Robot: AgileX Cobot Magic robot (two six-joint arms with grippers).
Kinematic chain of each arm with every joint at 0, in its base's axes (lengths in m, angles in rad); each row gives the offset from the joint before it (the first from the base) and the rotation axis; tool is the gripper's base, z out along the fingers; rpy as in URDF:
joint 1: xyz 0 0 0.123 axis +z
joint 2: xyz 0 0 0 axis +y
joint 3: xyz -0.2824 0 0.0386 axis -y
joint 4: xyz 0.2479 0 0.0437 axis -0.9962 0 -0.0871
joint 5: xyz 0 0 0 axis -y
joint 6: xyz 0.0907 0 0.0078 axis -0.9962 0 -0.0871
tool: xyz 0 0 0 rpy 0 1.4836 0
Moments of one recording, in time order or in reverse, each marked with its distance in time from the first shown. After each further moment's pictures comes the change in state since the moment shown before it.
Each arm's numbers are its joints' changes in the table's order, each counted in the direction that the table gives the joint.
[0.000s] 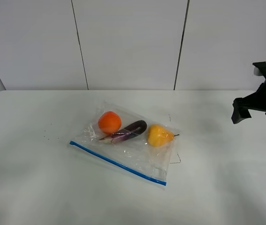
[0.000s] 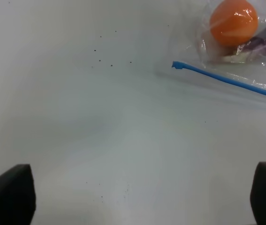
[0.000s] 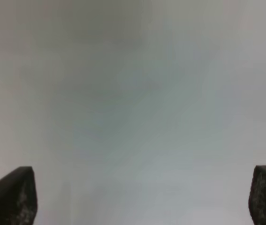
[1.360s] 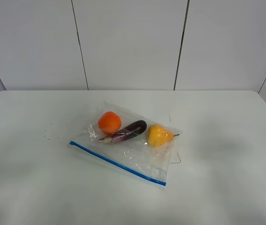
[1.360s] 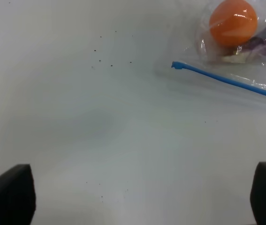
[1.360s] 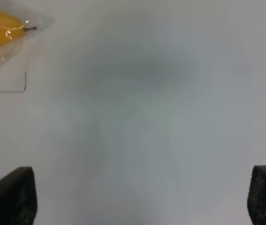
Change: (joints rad) left arm 0.000 0.000 0.000 0.000 0.000 0.000; right arm 0.000 -1.250 -0.594 -0.070 -0.168 -0.001
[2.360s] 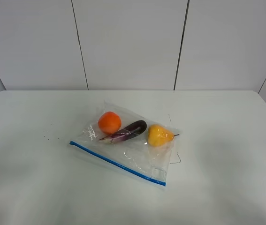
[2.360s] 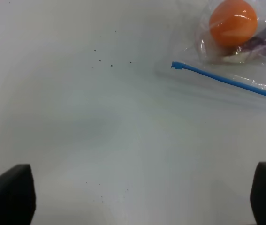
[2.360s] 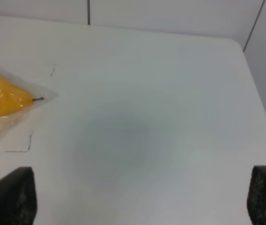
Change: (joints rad) left arm 0.000 0.000 0.000 0.000 0.000 0.000; right arm 0.000 -0.354 -0.033 0.001 -0.011 -0.019
